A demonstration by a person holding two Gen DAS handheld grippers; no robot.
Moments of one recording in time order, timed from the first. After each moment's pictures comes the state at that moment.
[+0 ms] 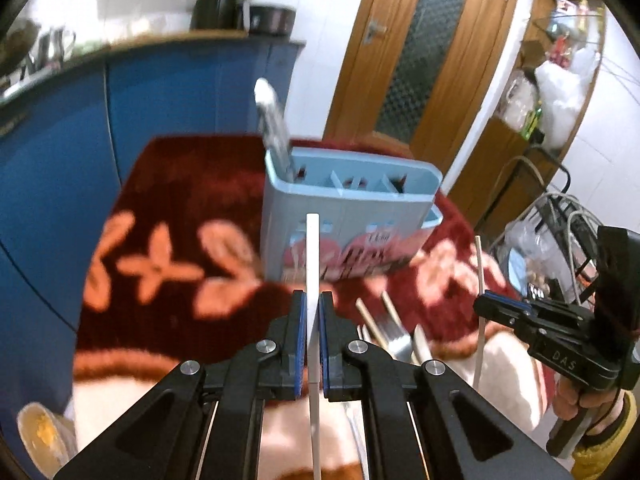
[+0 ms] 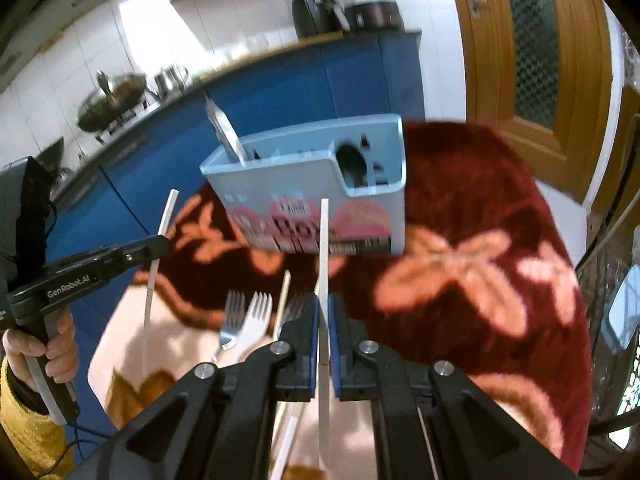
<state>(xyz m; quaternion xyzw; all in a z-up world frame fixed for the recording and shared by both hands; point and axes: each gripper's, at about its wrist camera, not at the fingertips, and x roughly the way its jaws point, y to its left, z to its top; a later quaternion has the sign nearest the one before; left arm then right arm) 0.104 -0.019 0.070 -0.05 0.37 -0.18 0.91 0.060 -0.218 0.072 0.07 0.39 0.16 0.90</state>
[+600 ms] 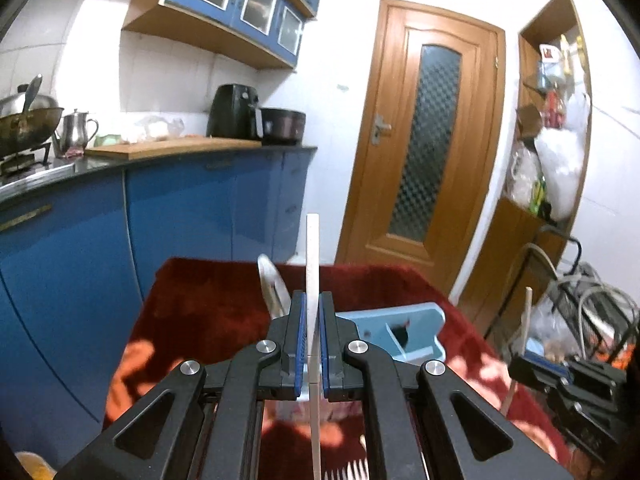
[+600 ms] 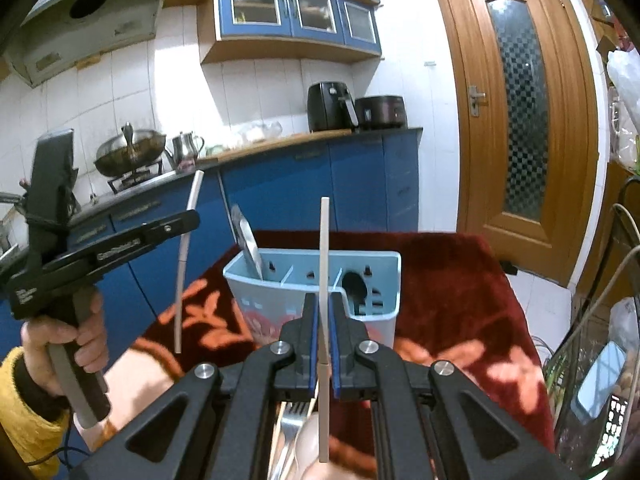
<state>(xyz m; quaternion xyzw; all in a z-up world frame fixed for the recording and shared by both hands) 0.131 -0.024 0.134 -0.06 0.19 -0.13 0.97 0.056 -0.207 0.127 0.03 0.23 0.15 0.96</state>
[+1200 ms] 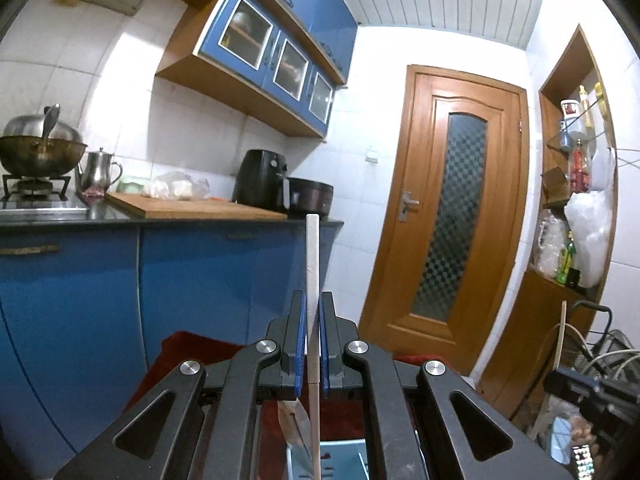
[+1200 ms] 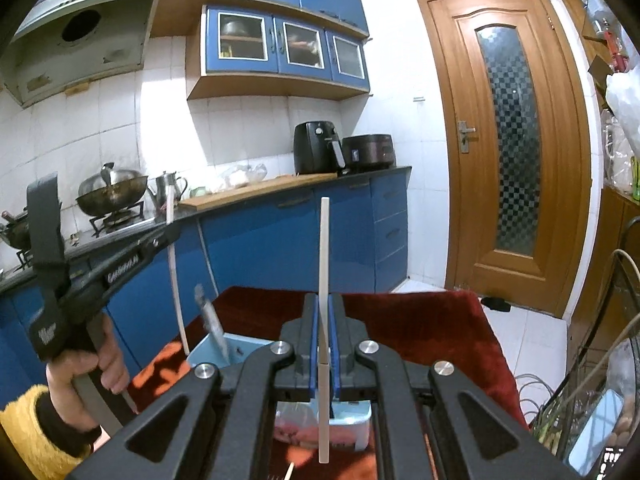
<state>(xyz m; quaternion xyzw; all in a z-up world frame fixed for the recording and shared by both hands) 0.179 -0.023 0.144 -0.09 0.06 -0.07 0.99 0.117 -0.221 0.159 0.04 0.17 0.12 0.98</state>
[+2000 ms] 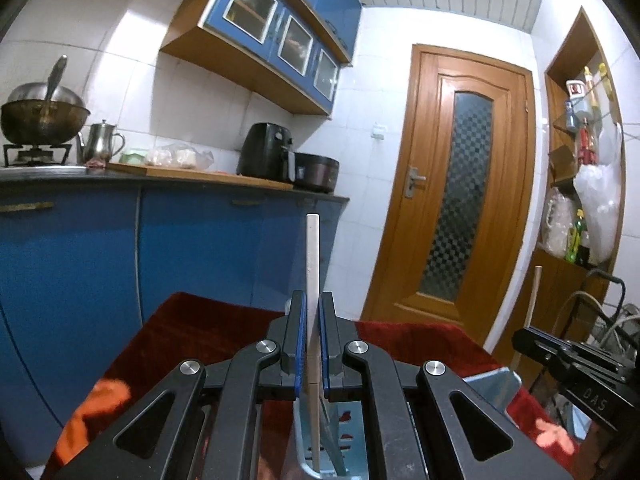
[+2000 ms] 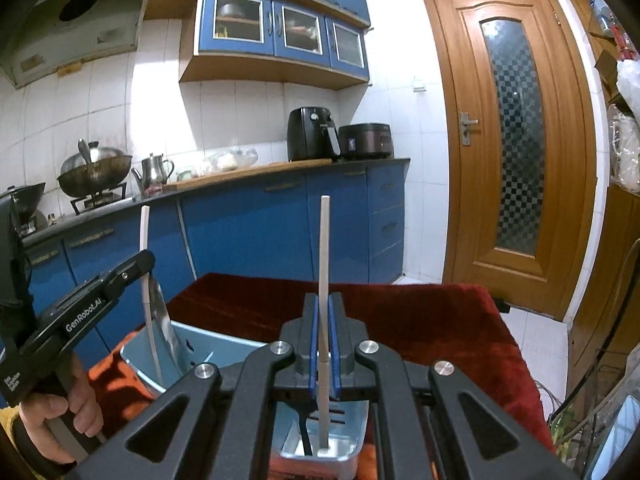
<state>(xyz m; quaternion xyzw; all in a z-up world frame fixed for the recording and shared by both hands) 0.194 -0.030 0.079 -0.09 0.10 -0.07 0.99 0.169 -0.217 0.104 0.02 0.18 0.11 0.98</state>
